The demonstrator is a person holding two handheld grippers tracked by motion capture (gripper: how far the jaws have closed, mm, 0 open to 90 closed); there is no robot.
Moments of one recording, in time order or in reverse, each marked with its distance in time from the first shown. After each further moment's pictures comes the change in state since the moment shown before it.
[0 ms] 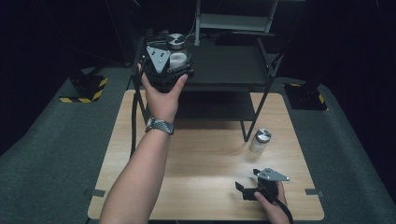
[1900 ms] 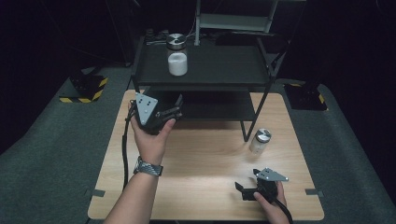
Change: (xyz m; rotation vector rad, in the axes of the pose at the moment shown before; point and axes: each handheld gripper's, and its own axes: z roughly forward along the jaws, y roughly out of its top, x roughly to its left) left arm 0.015 -0.075 -0.088 0.005 -0.052 -0.012; right arm 0.004 0.001 0.001 0.005 -0.014 -0.016
